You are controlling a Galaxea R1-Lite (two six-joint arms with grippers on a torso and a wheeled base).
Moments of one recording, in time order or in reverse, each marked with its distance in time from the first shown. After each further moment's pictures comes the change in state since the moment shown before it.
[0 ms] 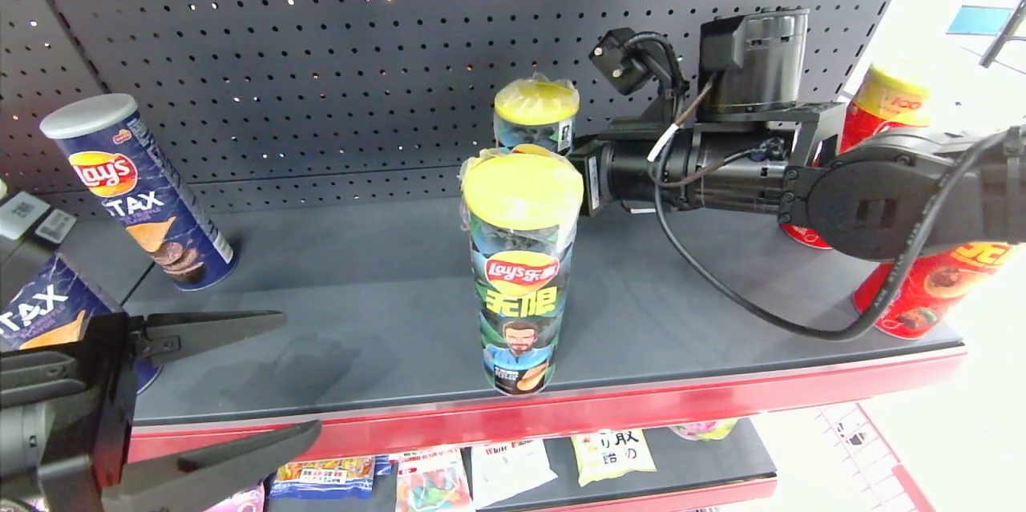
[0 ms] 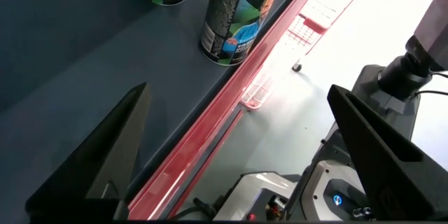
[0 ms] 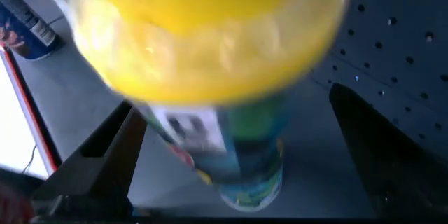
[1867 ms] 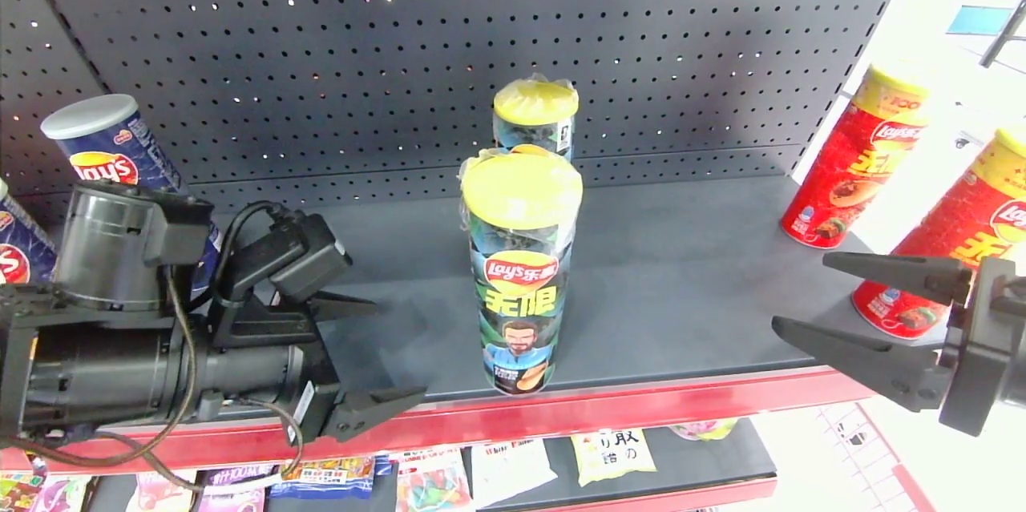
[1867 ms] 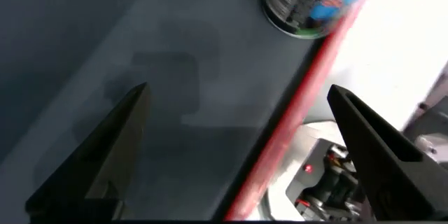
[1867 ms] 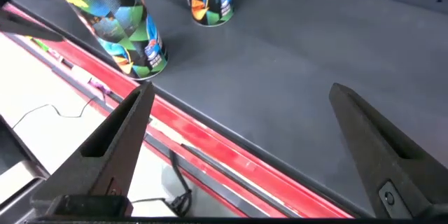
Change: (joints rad) left arm -0.122 0.403 -0.133 -0.003 0.245 0.252; right arm -0.151 -0.789 0.805 0.010 -0.090 0.015
